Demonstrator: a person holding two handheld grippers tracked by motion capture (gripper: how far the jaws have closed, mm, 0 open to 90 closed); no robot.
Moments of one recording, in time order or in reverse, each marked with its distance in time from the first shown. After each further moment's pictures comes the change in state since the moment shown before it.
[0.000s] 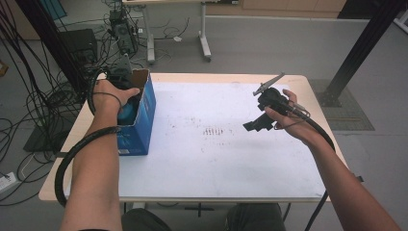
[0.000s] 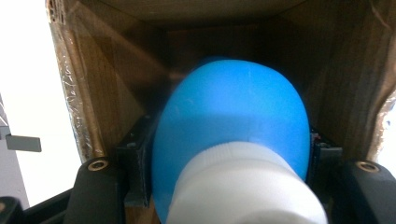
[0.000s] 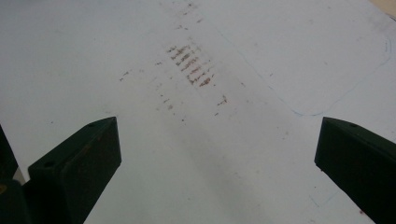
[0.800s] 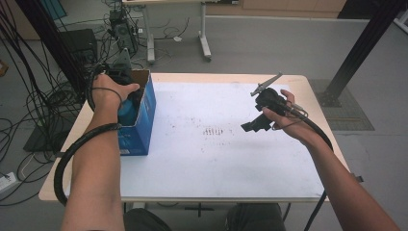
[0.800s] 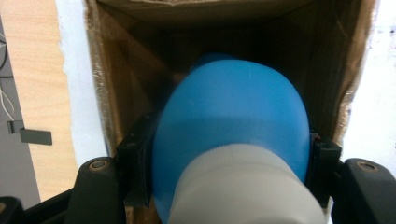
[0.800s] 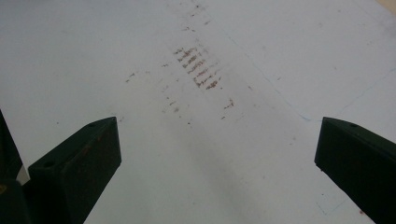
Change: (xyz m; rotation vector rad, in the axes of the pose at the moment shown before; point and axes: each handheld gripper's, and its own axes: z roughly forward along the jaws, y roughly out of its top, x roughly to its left) left arm -0.005 -0.001 -0.013 0.000 0.022 -0.004; right arm 0.004 0.003 0.004 0.001 0.018 -0.014
